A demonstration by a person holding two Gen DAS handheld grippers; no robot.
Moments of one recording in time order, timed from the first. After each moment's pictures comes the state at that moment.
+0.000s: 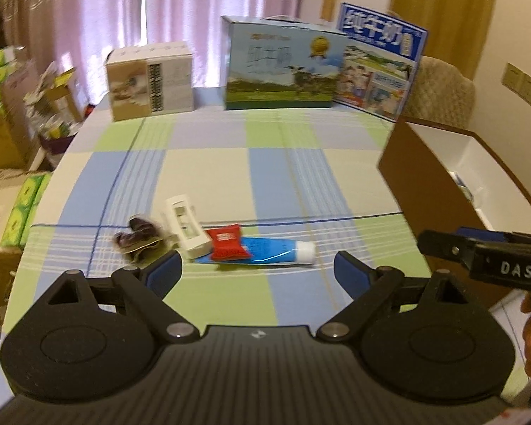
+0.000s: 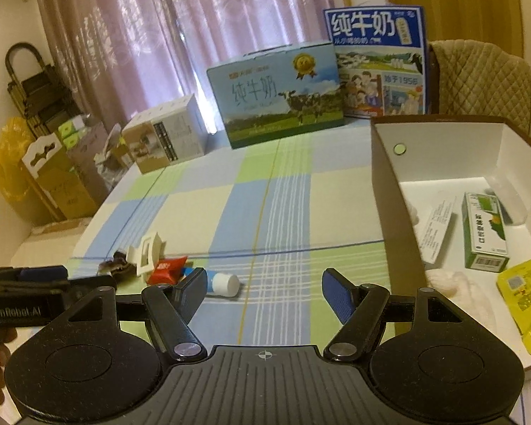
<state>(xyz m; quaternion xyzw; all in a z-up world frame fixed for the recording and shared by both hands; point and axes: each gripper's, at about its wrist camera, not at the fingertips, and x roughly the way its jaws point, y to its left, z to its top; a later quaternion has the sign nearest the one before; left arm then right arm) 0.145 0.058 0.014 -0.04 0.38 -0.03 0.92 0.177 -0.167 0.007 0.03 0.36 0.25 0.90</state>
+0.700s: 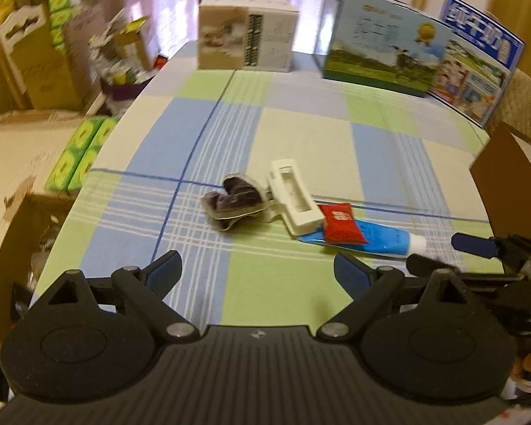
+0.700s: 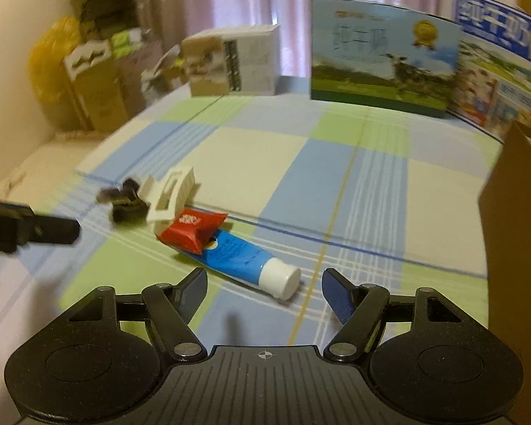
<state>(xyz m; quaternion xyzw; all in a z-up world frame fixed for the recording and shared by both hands) 0.163 0.133 -0.028 -0.09 0.43 0.08 0.90 0.220 -0.064 -0.078 -0.11 0.37 0.34 0.86</state>
